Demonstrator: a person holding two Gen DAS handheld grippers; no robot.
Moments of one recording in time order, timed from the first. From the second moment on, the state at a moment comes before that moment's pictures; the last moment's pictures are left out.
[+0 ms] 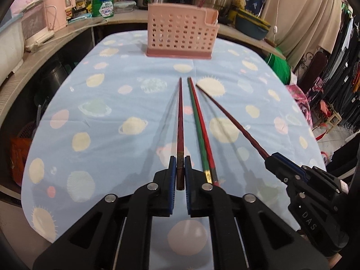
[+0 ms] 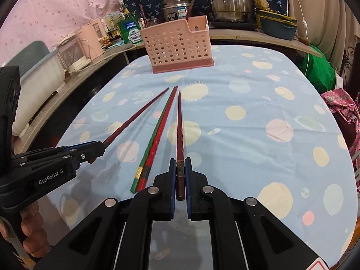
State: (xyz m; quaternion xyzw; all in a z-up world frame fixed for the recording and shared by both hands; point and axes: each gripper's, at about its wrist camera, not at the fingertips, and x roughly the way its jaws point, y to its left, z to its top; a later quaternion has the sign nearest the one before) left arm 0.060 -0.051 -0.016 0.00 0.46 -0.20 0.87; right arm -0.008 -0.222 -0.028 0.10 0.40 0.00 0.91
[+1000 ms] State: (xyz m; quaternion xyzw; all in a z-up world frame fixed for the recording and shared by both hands) left arm 0.156 -0.041 0.155 -0.05 0.30 -0.19 0.93; right arm 0.063 -0.281 0.144 0.14 0.23 0.01 0.96
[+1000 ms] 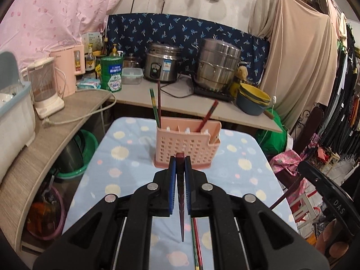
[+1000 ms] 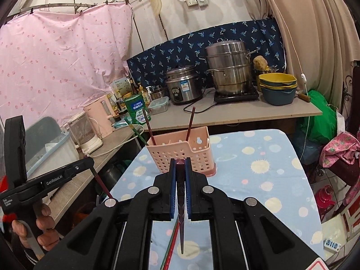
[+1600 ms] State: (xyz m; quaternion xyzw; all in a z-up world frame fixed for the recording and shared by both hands) left arm 0.253 -0.047 0.268 -0.06 0.19 -0.16 0.97; right arm 0.200 -0.319 0.233 0.22 0.14 0.00 0.97
